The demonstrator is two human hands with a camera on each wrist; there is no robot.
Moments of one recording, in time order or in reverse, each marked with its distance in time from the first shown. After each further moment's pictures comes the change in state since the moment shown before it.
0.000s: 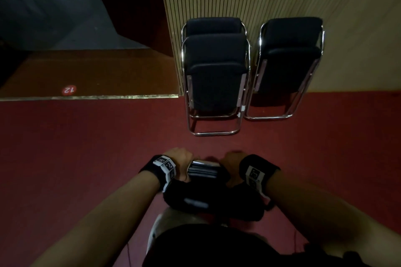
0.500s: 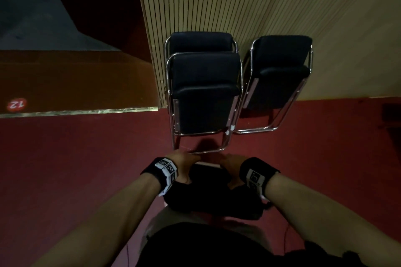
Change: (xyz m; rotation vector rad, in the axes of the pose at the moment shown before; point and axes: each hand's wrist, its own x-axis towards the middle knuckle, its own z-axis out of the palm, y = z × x) left_hand 0.167 -0.132 -0.099 -0.096 -0.033 0.141; right_hand 0.141 0.097 -0.131 0.056 0.003 0.140
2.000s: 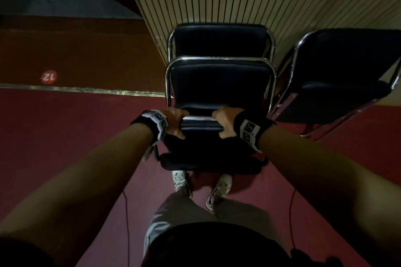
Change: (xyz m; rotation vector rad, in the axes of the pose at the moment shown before) left_hand 0.249 -0.163 -0.191 -0.170 -0.093 -0.335; right_hand 0.259 0.190 -0.230 0.032 0.049 -0.278
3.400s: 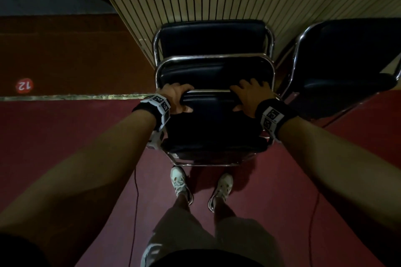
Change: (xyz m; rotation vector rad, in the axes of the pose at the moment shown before) left_hand 0.092 -0.025 -0.071 -0.031 0.123 -0.065; right_hand 0.034 0.091 -0.034 -0.155 0.224 0.338
